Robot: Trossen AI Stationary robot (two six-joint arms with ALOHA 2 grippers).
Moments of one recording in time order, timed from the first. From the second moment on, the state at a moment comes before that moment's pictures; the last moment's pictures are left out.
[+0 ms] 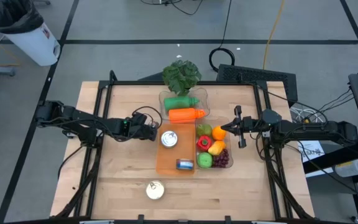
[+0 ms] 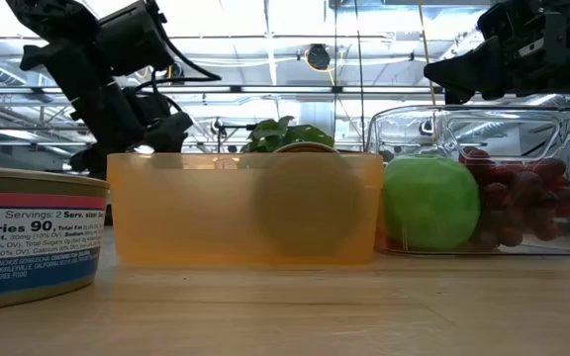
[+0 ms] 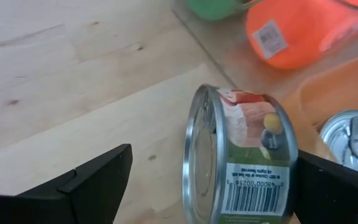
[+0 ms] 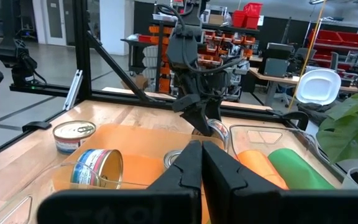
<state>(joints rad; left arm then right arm) -0.03 1.36 0.61 -0.32 -0.52 -1.02 -0.20 0.60 0.14 0.50 -0.26 -0.10</state>
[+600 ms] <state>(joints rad) -0.03 1.36 0.61 -0.32 -0.50 -0.97 -0.20 0.60 0.14 0.50 -0.26 -0.10</state>
